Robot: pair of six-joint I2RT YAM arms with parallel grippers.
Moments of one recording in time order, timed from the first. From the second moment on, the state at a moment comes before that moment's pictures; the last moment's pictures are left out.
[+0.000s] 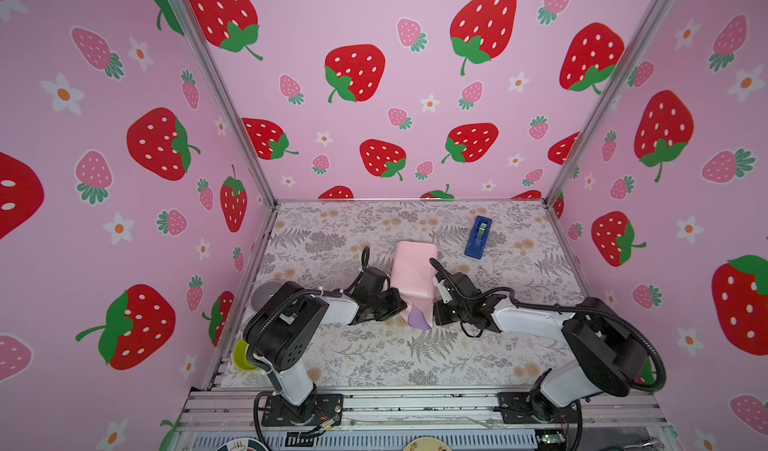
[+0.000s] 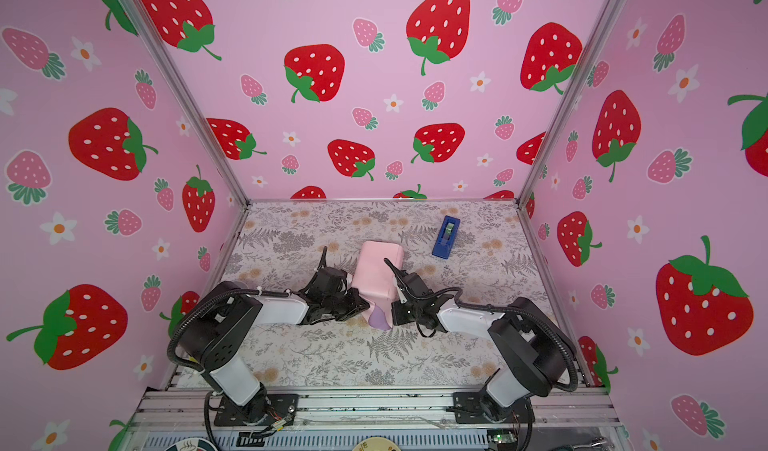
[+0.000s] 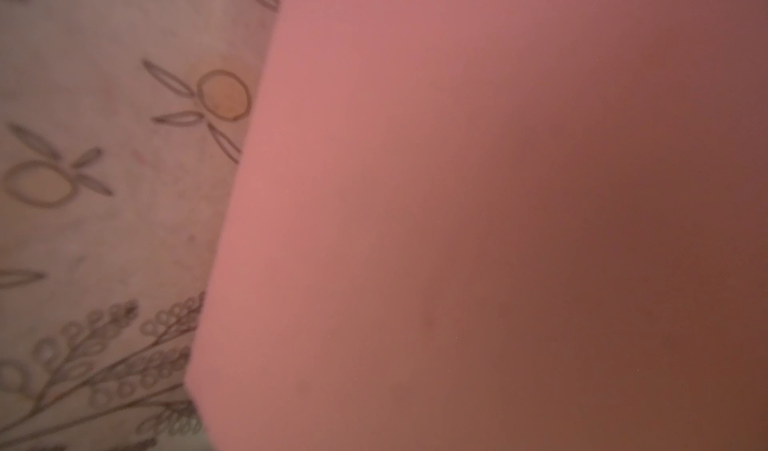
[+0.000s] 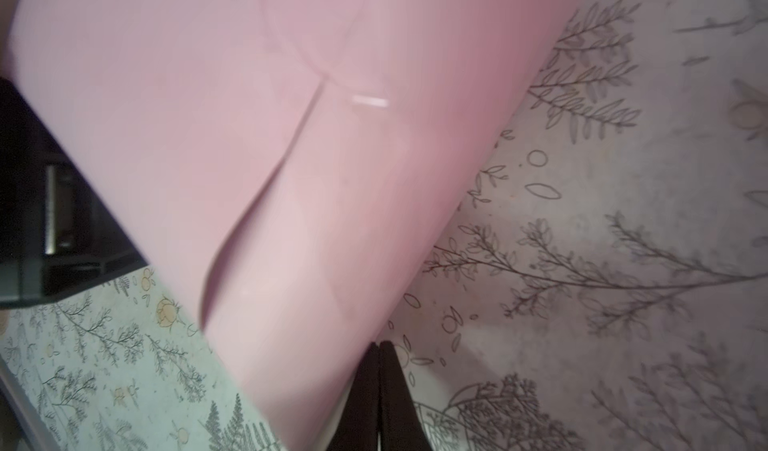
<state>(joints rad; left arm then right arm) -0.56 1.73 0.66 0.23 0.44 -0.97 0.85 1.56 0.69 -0.04 -0.14 0.47</state>
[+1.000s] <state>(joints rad) -0.57 1.76 0.69 0.24 0.45 -0.97 0.90 1.68 0.74 0.13 -0.13 0.65</state>
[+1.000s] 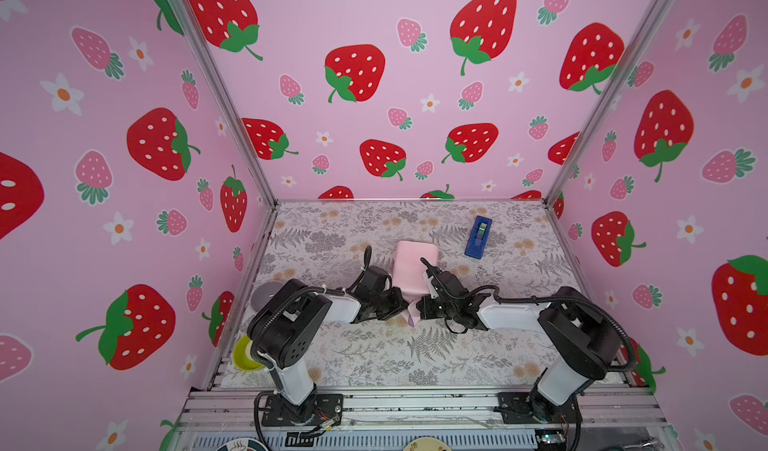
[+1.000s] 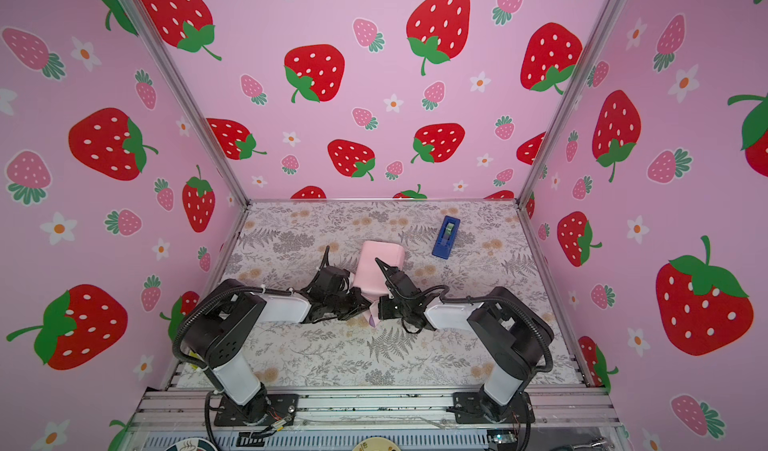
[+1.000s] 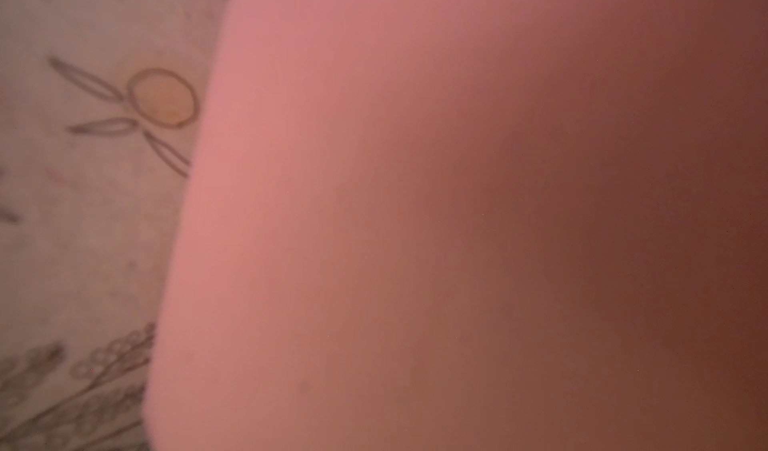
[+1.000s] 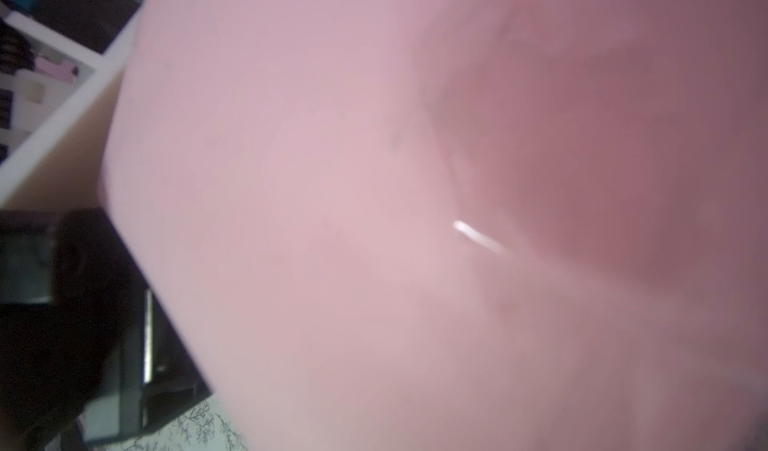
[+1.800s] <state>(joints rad) -0.60 1.74 0.72 0.15 0.40 -0.96 0.91 1.75 0.75 0.22 -0.09 0.72</state>
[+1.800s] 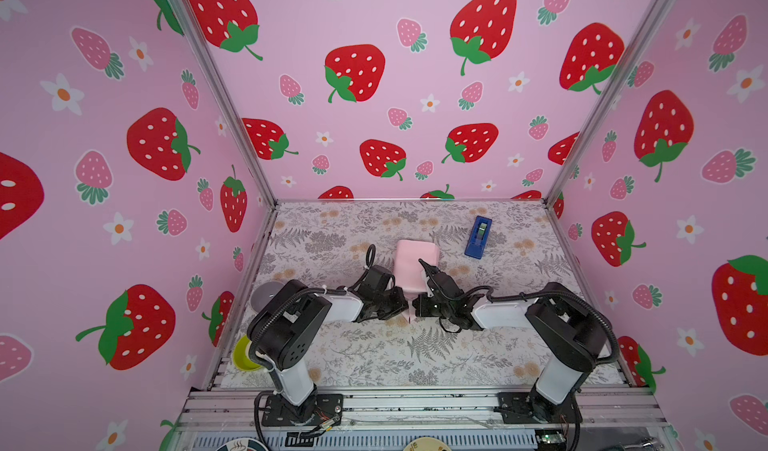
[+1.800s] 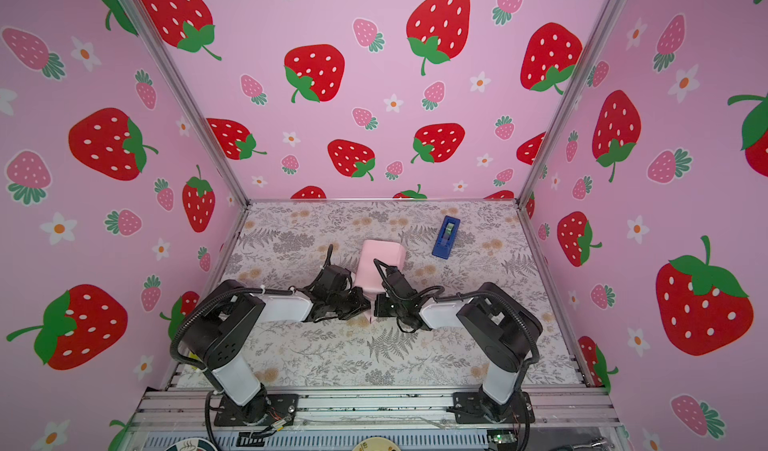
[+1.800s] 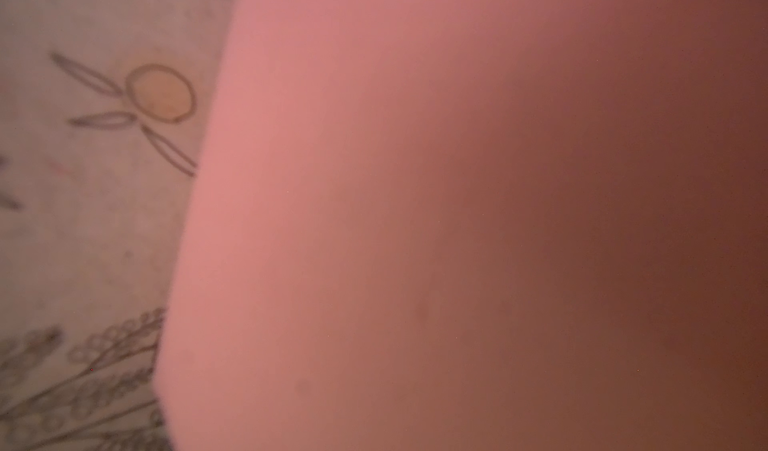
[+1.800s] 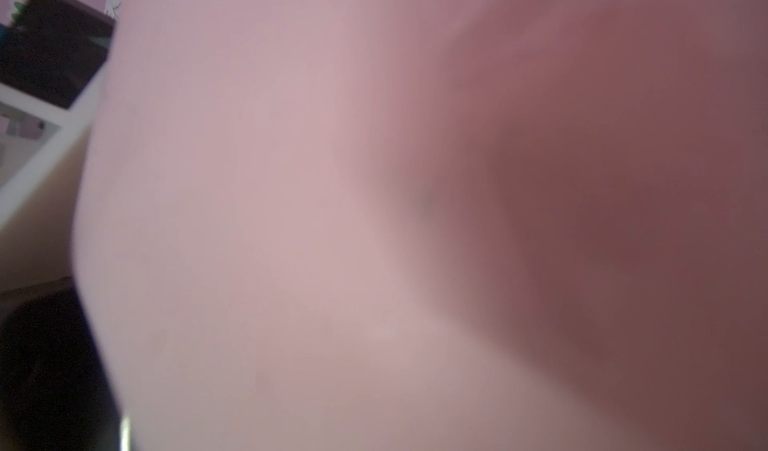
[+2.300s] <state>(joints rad) -0.61 1.68 0.72 0.00 0.39 -0.93 0.91 1.77 0.76 0.22 -0.08 0.73</state>
